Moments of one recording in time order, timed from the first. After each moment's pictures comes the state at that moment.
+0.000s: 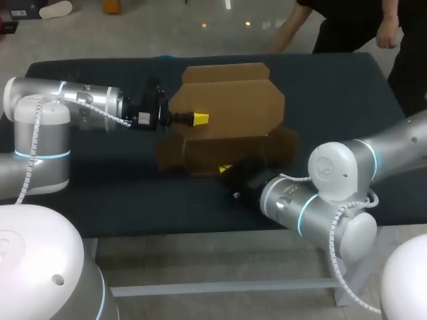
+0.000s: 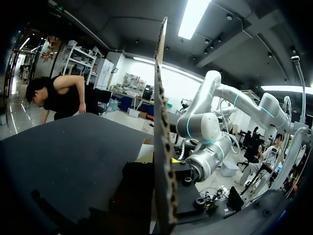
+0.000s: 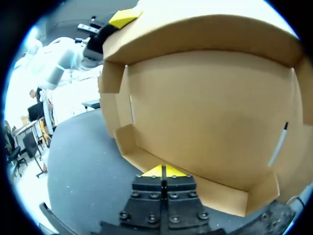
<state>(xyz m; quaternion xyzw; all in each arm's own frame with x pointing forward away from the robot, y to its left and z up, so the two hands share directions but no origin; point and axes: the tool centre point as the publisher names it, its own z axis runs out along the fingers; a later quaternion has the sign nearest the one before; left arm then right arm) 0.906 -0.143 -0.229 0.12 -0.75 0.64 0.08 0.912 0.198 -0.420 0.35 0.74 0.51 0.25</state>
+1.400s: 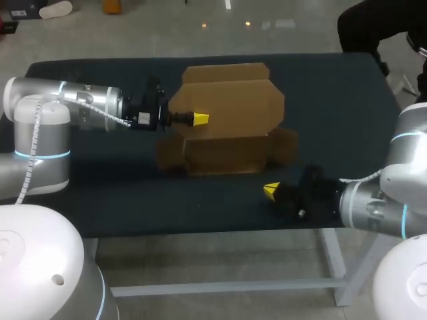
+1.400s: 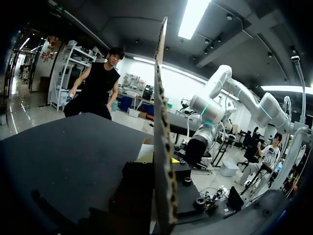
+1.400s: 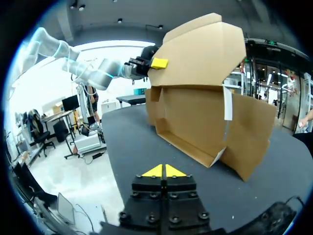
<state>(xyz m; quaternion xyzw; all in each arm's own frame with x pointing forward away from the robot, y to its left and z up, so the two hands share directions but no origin) 0.906 -0.143 -0.229 0.12 -0.75 0.64 0.08 0.812 0.091 -0.383 0.24 0.79 0.54 0.15</state>
